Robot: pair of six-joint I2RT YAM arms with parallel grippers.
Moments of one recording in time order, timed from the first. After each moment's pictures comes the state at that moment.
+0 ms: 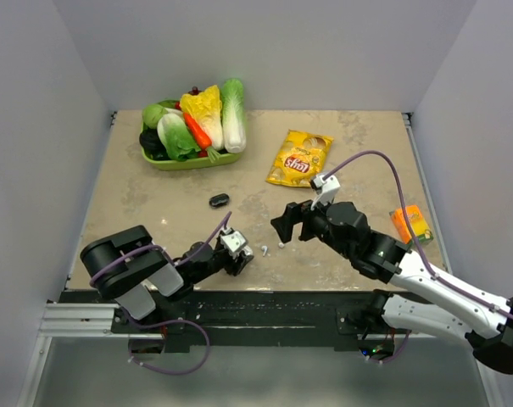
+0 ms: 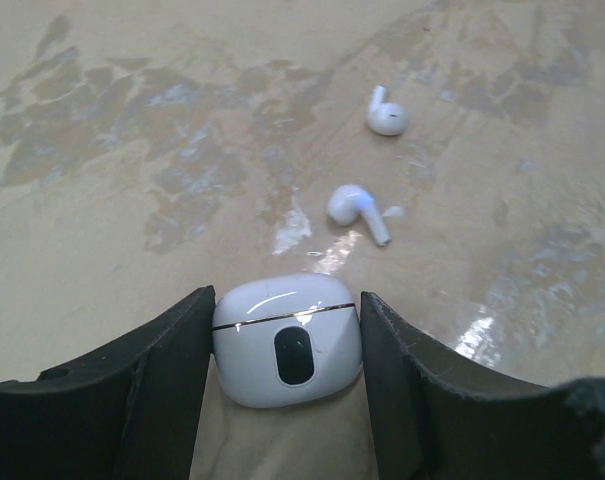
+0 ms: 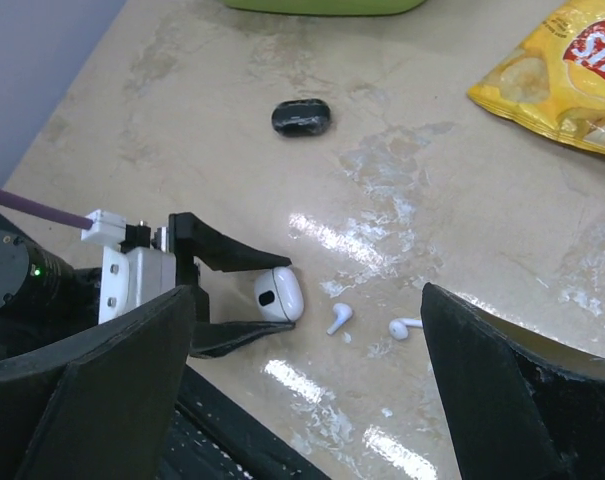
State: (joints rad) left arm -0.90 1.62 0.11 1.21 -0.03 0.01; right arm 0.93 0.85 0.76 -0.24 0.27 0.46
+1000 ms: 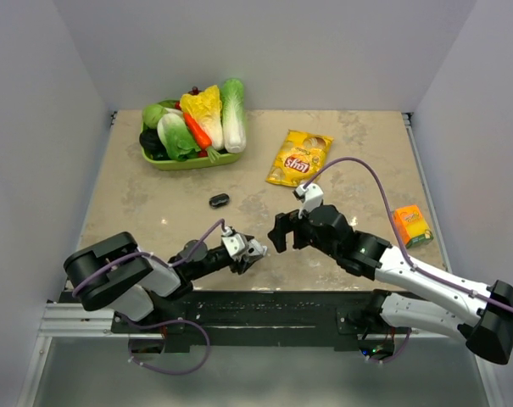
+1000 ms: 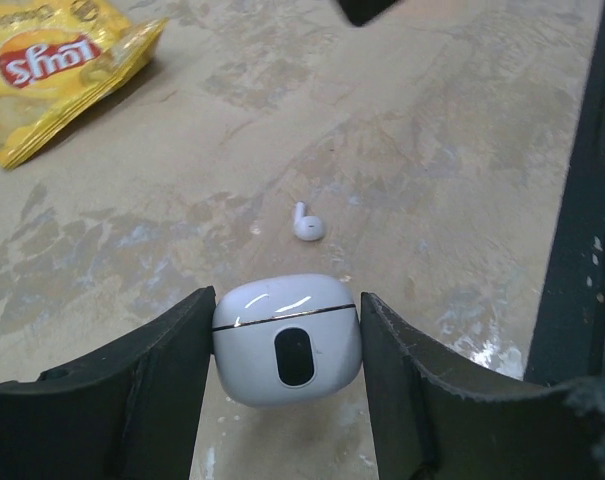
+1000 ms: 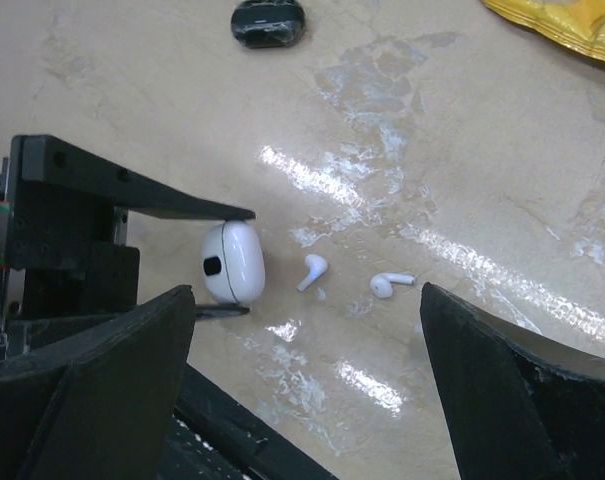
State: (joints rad) left arm -0.91 1.50 0.13 1.26 0.19 0.11; right arm 0.93 0.97 0.70 -0.23 0.20 0.44
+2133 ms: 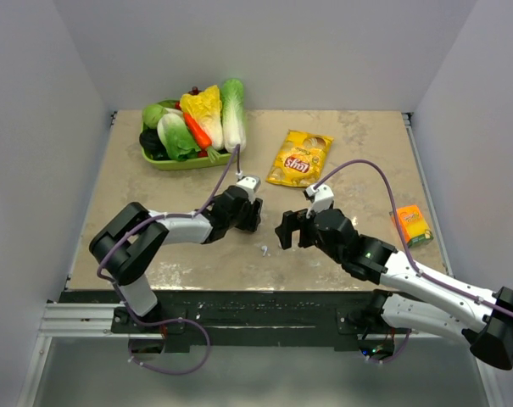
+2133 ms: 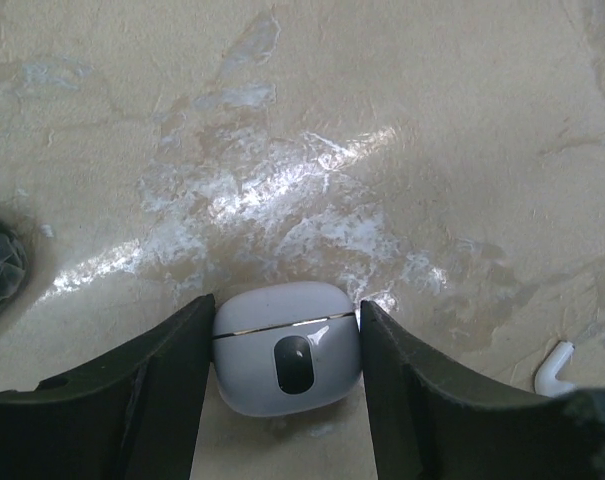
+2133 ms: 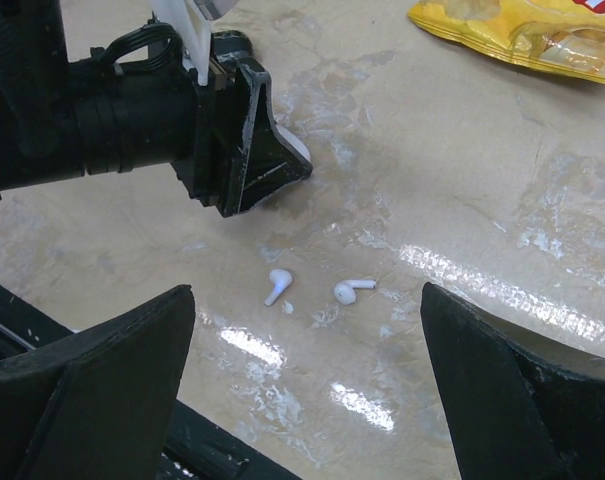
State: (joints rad) left arm -0.73 1.71 0.78 0.25 -0.10 -0.31; right arm 0.93 0.91 0.65 -0.23 0.33 0.46
